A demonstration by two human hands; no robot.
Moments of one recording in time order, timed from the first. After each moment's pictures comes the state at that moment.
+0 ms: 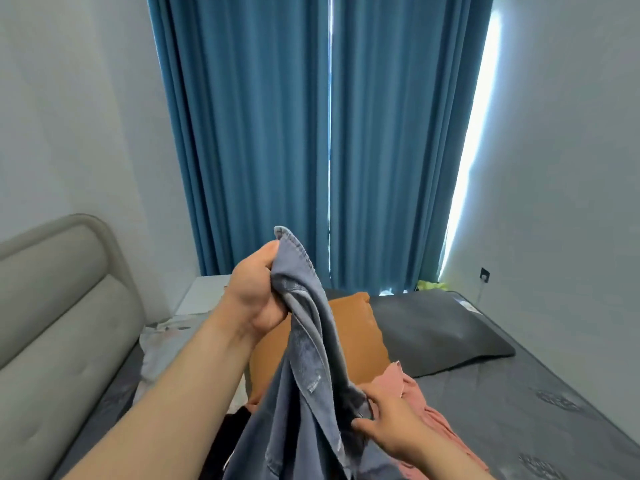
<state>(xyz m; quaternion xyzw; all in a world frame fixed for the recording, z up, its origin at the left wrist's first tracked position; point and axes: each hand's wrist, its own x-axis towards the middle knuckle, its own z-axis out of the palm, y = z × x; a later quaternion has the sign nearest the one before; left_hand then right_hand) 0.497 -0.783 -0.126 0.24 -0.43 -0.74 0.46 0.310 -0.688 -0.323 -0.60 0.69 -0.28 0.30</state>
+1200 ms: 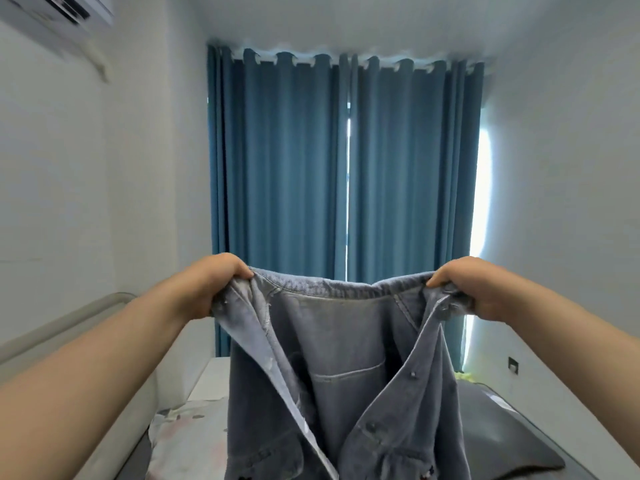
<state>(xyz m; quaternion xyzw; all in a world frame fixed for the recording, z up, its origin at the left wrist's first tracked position) 0.640 -0.813 0.021 0.52 -0.60 -0.45 0.41 0.307 -0.690 0.022 -0.43 0.68 -0.53 0.27</state>
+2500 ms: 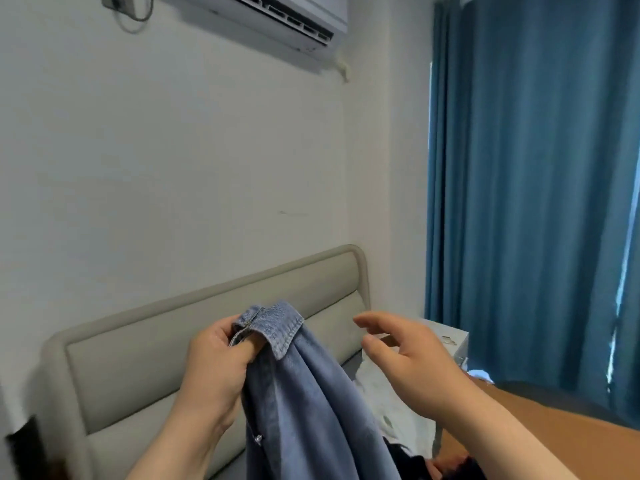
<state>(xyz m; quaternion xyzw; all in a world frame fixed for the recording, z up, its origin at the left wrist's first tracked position) 0.635 -0.561 -0.115 0.51 -0.34 -0.19 0.77 0.437 -0.663 -0.111 -0.85 0.29 -0.37 0.26</state>
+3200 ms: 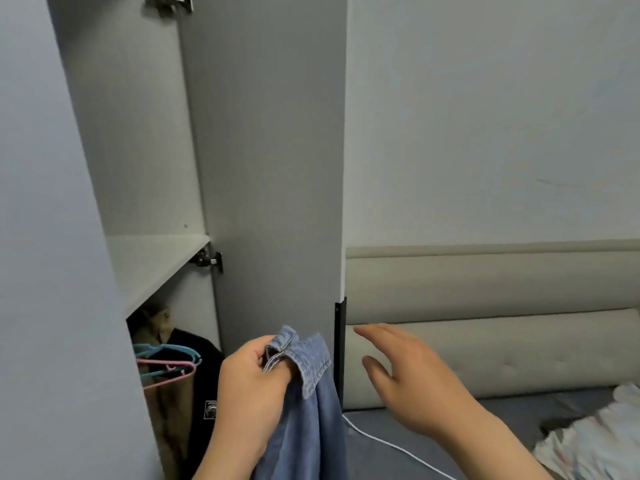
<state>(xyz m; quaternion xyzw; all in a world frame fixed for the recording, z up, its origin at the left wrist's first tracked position) 0.697 -0.286 -0.178 0.71 -0.10 0.10 0.69 0.653 -0.483 -0.171 -0.96 -0.06 -0.23 0.17</state>
